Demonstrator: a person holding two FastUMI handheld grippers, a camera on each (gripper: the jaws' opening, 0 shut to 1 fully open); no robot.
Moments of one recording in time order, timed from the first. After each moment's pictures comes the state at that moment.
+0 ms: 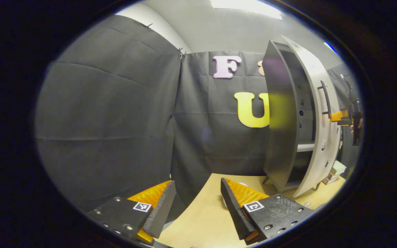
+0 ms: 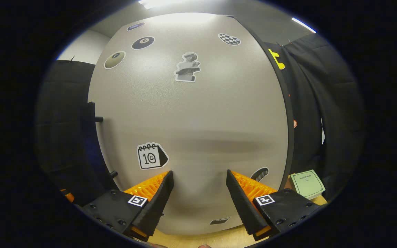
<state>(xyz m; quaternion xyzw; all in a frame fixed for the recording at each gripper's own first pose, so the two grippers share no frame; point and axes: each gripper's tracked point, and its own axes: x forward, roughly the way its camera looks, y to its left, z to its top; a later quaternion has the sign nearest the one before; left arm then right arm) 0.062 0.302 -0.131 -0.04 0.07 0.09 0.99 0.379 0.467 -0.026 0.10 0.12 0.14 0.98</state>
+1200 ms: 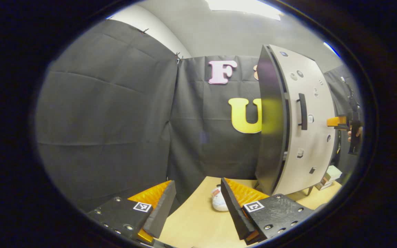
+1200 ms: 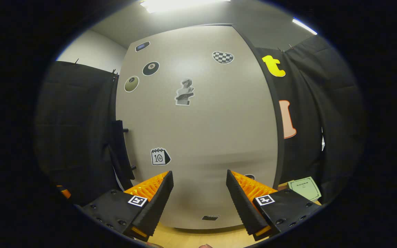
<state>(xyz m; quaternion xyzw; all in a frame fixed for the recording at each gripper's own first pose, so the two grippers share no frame) 0.048 0.230 -0.076 -0.04 0.06 0.08 0.99 0.342 0.412 0.007 0.09 0.08 0.16 0.98</state>
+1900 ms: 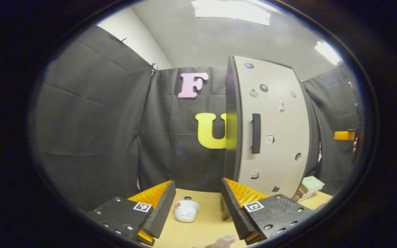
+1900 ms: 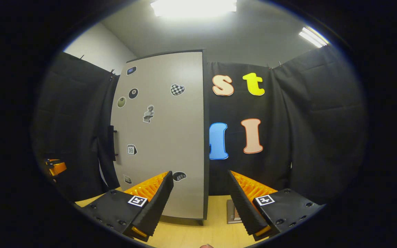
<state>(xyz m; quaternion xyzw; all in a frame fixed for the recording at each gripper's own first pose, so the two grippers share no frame) 0.071 0.077 0.008 -0.05 0.01 0.00 1.00 0.264 0.229 0.031 0.03 0.05 0.12 0.99</state>
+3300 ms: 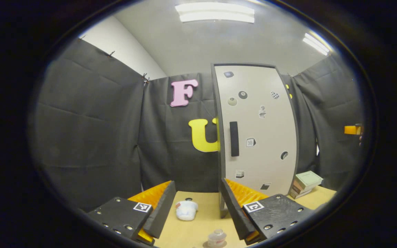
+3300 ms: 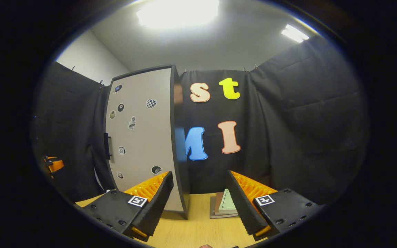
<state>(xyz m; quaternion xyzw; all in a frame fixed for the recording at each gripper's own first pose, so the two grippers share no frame) 0.012 0.043 0.040 0.00 0.00 0.01 1.00 0.214 0.143 0.028 0.08 0.04 0.07 0.99</state>
